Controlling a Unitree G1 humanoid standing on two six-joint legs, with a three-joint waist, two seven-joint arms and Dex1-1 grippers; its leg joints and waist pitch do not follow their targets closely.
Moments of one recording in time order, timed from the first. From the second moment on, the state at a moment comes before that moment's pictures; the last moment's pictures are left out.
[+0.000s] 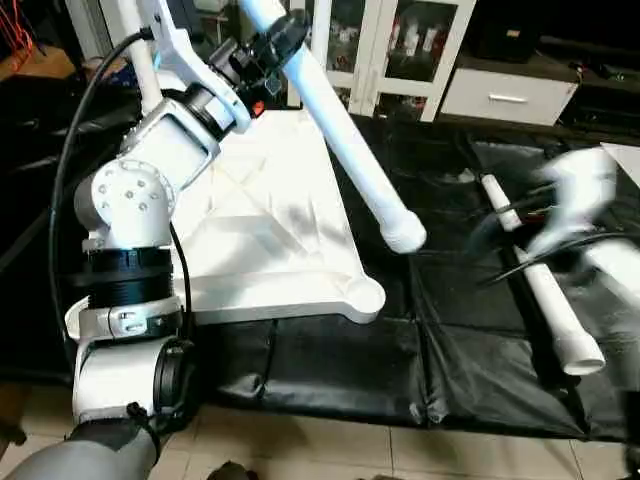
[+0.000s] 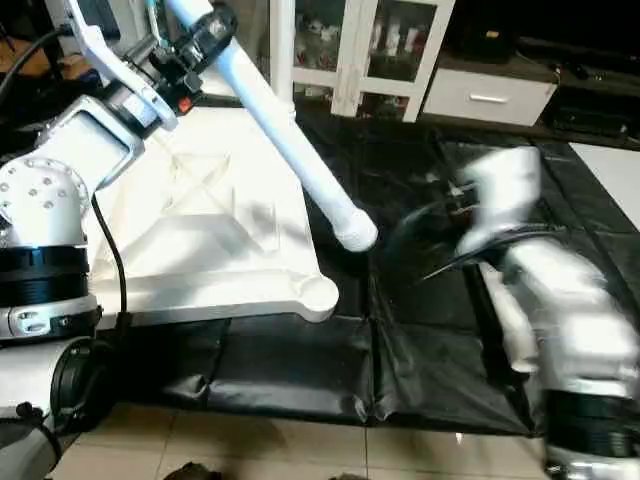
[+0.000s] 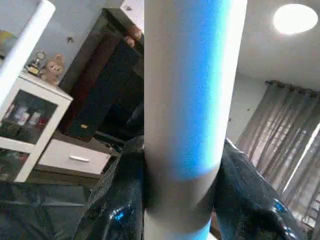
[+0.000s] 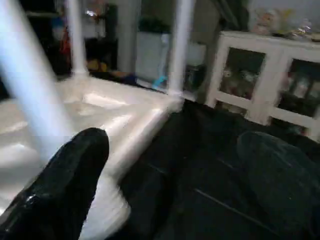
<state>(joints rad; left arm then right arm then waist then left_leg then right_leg) -0.95 0.18 0.32 0.19 -0.78 0.70 -0.39 -0.33 -0.55 -0.28 0.00 0.47 0.44 0.62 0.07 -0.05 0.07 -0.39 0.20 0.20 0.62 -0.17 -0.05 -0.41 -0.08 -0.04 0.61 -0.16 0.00</state>
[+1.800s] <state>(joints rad) -1.00 0.09 0.23 0.16 -0.71 0.81 -0.17 -0.58 -0.55 0.06 0.11 0.37 0.52 0.82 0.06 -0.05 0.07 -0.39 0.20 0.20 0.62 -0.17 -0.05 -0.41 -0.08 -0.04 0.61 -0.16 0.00</state>
